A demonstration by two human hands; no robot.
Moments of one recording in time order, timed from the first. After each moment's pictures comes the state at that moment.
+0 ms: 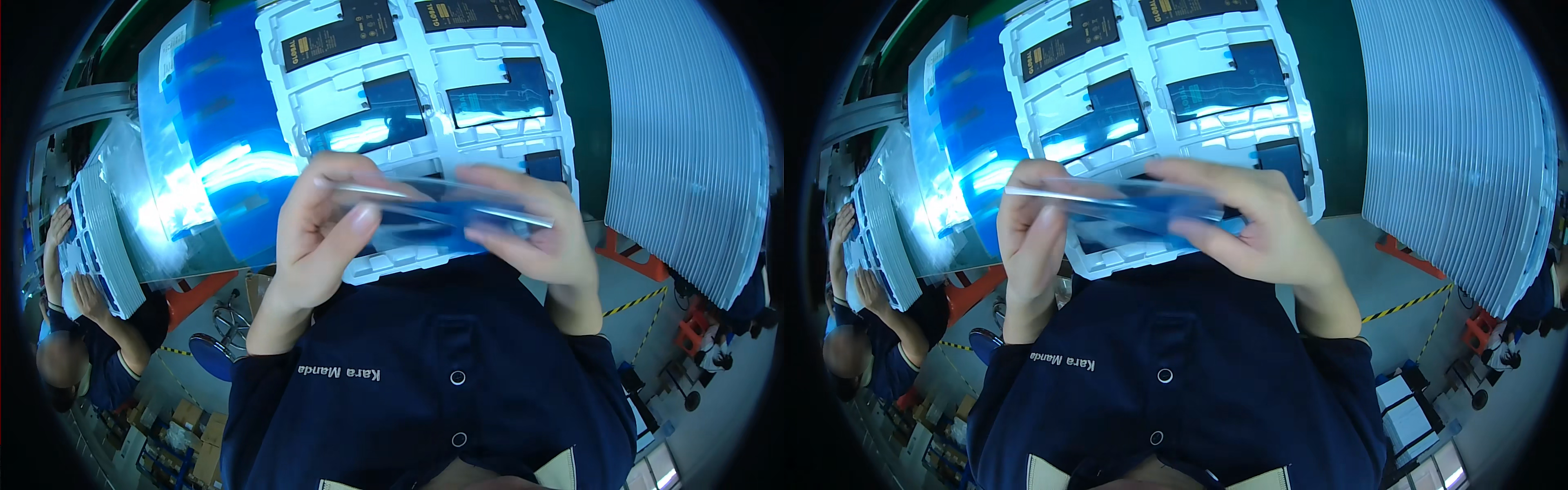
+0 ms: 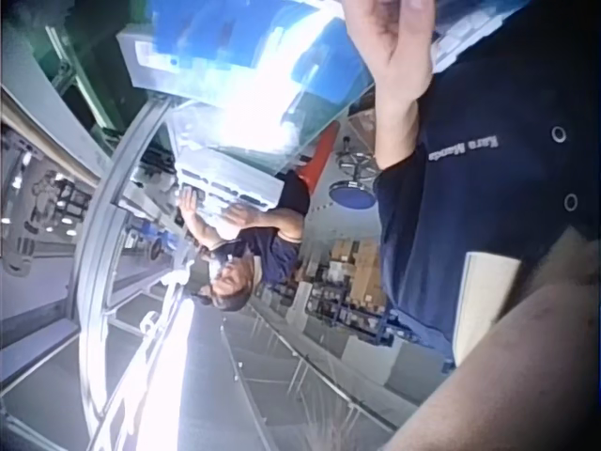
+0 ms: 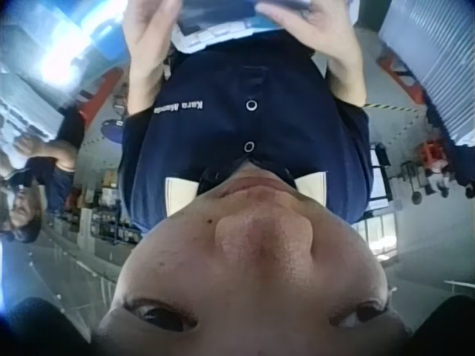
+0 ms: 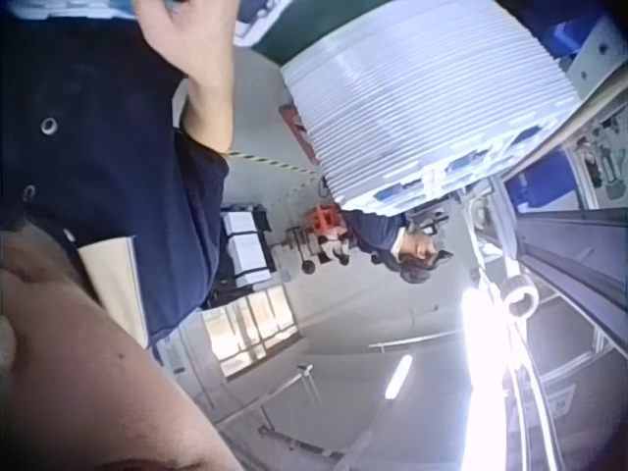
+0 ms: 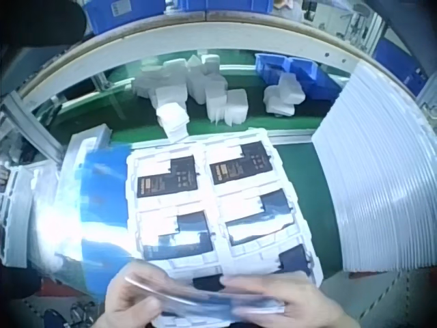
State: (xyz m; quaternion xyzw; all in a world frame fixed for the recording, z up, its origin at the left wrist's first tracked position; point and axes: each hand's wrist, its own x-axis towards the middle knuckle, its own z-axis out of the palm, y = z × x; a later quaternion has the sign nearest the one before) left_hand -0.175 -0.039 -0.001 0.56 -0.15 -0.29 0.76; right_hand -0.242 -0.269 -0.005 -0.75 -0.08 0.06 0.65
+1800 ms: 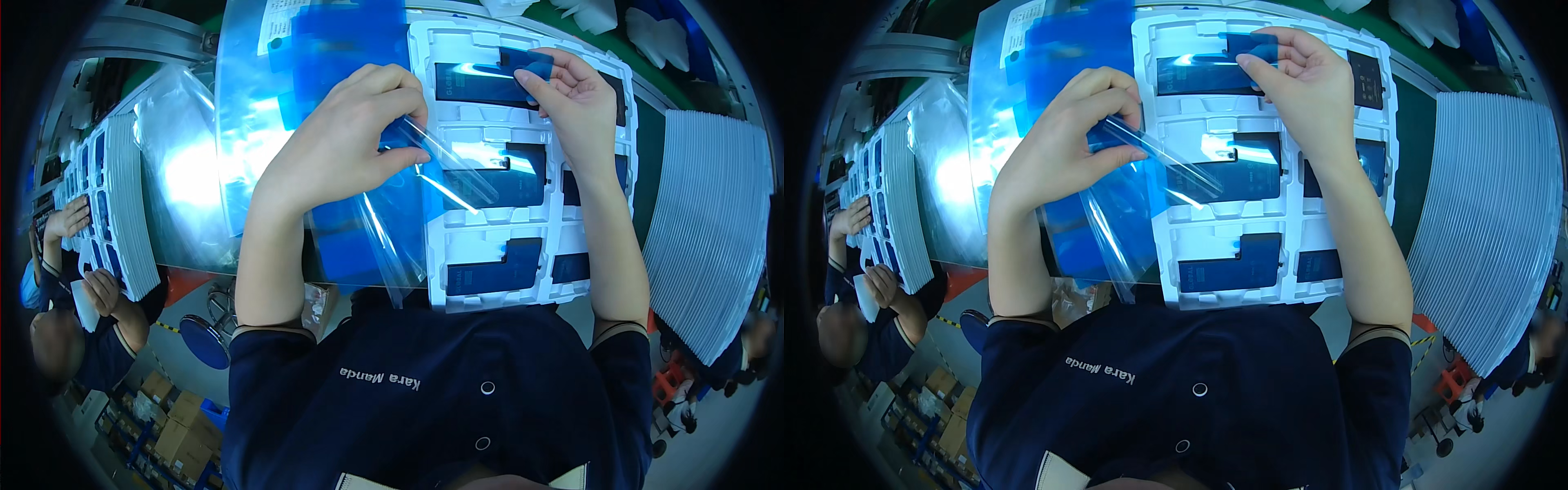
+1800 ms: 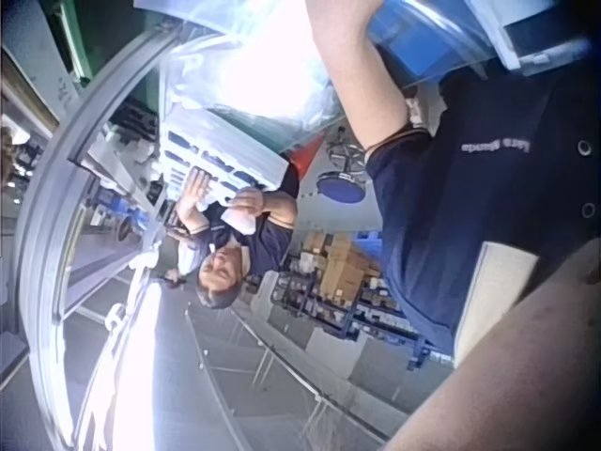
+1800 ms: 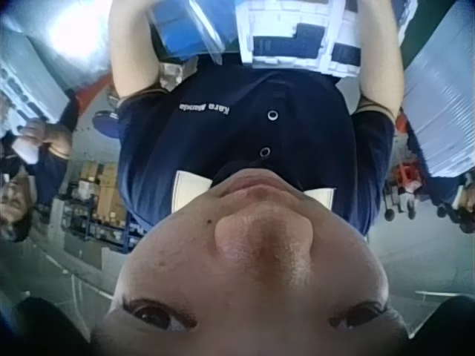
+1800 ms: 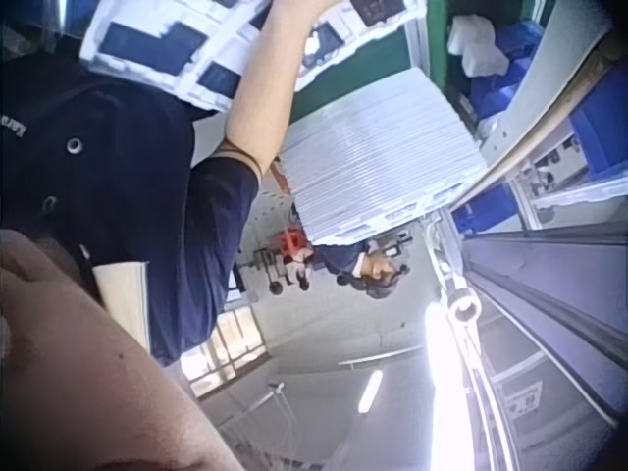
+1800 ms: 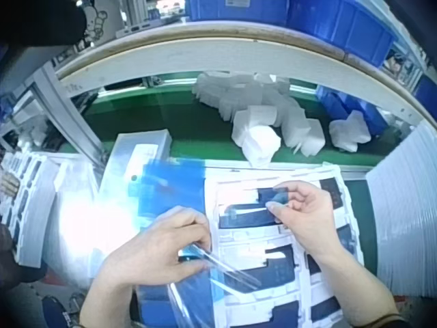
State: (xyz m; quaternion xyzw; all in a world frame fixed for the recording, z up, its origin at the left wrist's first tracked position) left_hand -0.040 0.040 -0.009 0.85 -0.40 -0.11 0.34; right_hand -0.063 -0.214 -0.037 -0.78 0.06 -0.08 0.62
